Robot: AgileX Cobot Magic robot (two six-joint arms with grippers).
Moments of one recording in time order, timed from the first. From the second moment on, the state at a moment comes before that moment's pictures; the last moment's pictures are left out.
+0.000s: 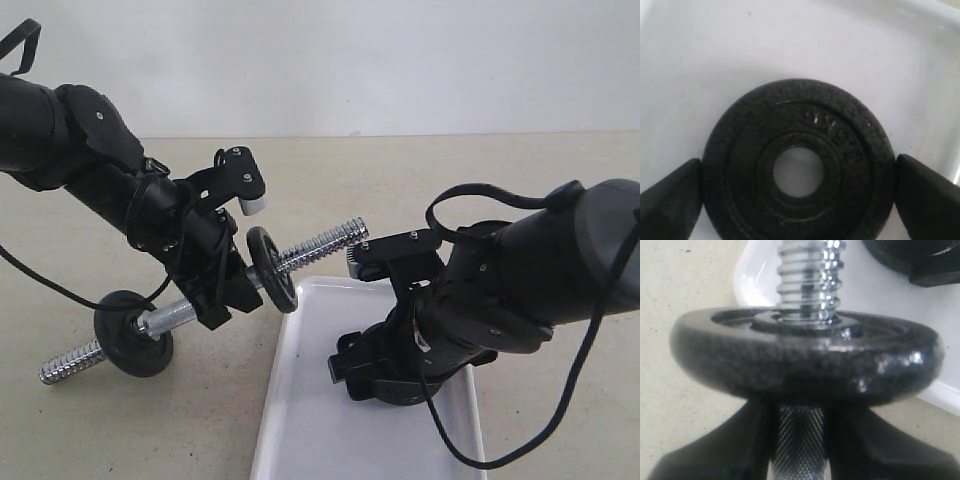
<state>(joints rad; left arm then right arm) -0.38 1.89 -1.13 -0.67 0.66 1.32 0.74 1.84 -0.80 -0.50 0.30 0.87</state>
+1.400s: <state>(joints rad) -0.38 1.87 -1.13 -0.62 0.69 1.30 0.67 1.38 -0.76 -0.22 0.43 0.39</state>
